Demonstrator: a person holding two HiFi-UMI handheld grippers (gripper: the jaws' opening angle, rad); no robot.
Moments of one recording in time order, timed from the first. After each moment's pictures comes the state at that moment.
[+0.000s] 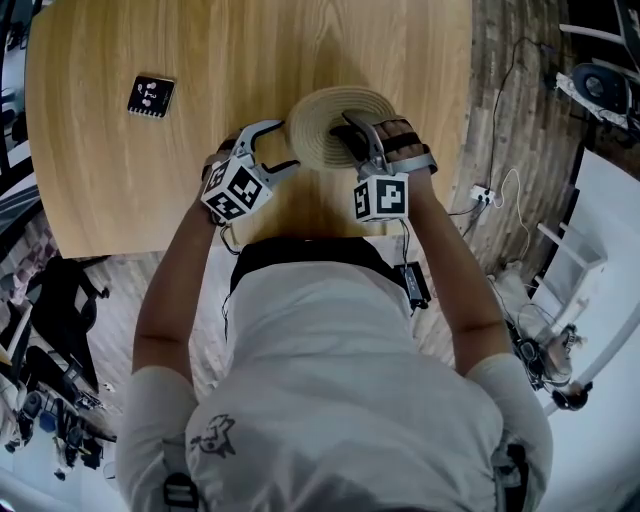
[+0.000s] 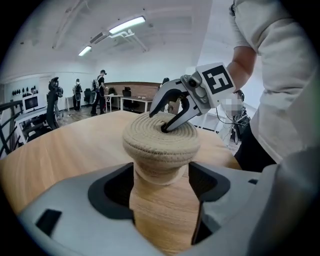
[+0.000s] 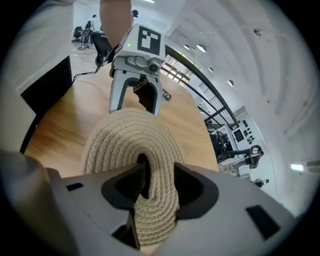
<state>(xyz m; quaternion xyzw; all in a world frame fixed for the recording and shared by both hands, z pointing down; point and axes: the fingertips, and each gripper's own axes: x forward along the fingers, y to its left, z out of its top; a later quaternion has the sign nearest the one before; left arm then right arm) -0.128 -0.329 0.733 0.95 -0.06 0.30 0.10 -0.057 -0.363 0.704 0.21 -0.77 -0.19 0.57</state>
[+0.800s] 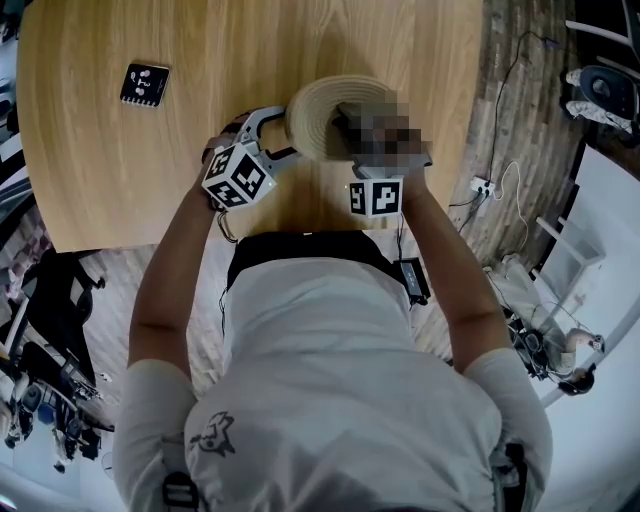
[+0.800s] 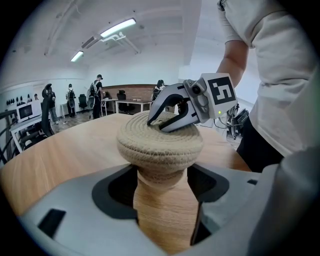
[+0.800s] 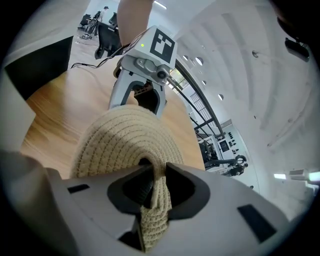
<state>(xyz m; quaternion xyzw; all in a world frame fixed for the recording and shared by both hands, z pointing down) -0.116 -0.332 0.740 0.95 -0.04 0.30 0.06 -0.067 -0.366 0.711 0.26 -0.76 -0.28 0.53</state>
